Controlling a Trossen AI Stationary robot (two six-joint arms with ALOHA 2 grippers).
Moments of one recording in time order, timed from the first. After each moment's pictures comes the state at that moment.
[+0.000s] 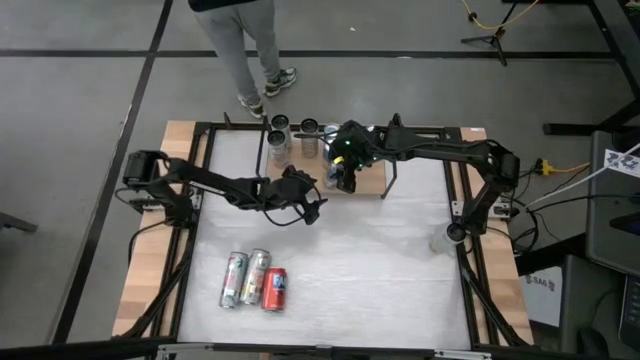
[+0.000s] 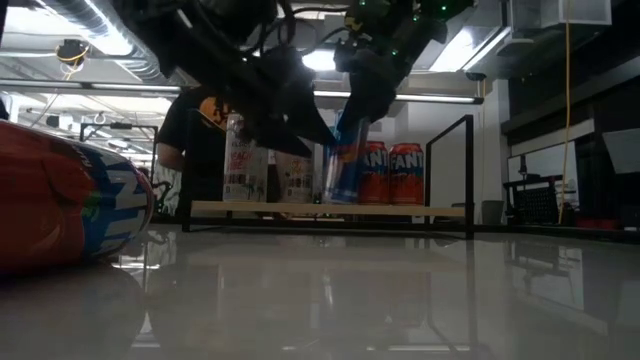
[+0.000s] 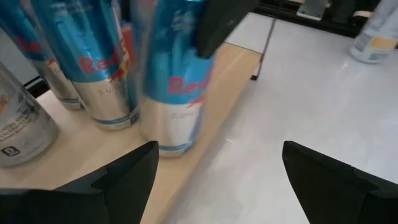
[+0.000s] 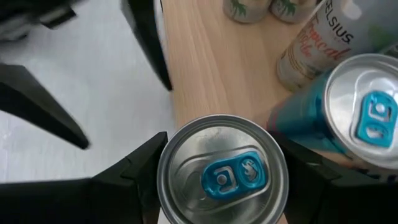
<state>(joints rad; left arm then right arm) 0.03 1.61 0.82 0.25 -0.41 -0.29 -0.30 1.73 1.44 -0.63 -0.11 -0.14</state>
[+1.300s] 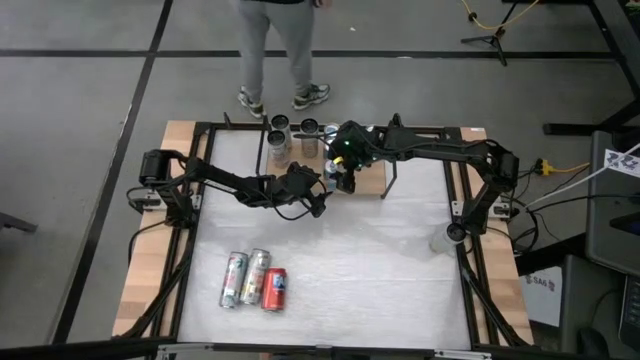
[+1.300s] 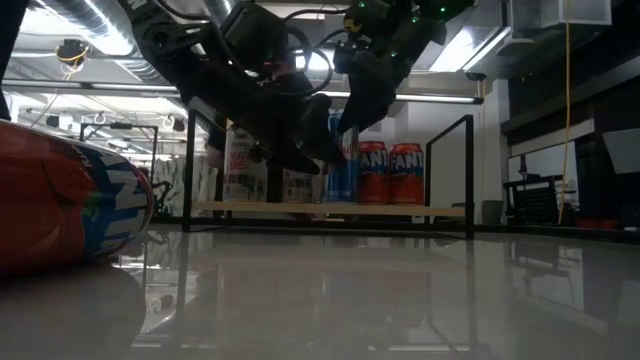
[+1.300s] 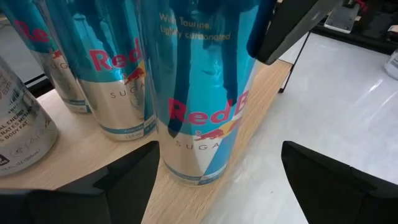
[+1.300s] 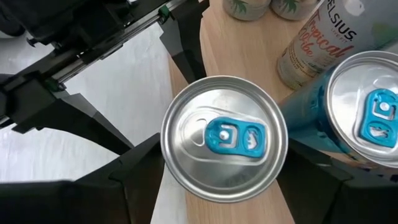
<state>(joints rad) 0.10 1.73 0.82 0.42 -0.41 -0.29 -0.30 1.74 1.44 -0.62 -0.11 -0.14</state>
